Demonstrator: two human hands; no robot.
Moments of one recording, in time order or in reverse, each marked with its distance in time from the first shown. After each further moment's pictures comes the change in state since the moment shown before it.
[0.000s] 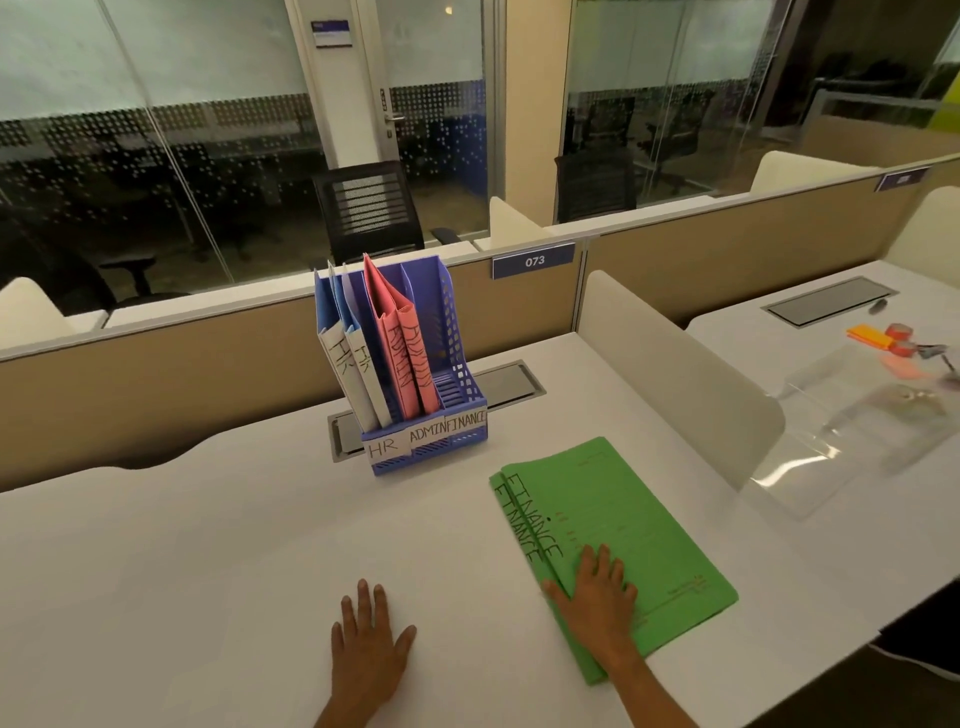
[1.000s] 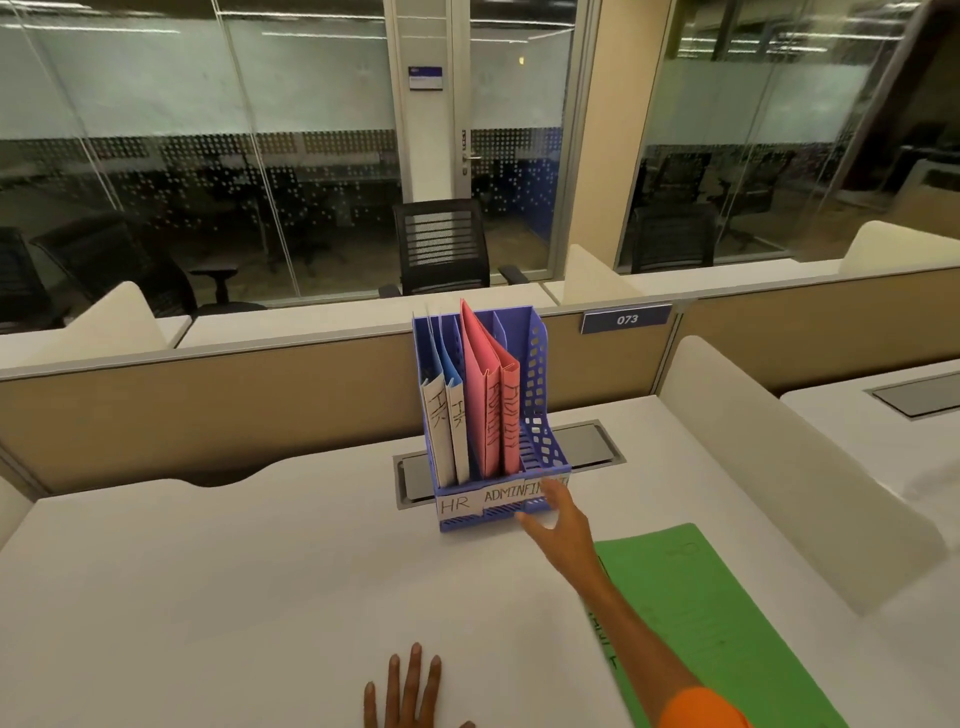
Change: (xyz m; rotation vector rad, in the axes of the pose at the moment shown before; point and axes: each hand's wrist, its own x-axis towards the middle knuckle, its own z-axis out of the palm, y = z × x) left_hand 0.049 -0.044 0.027 -0.051 0.361 0.237; right_hand 0.100 -0.210 -0.081 0.895 0.004 -0.427
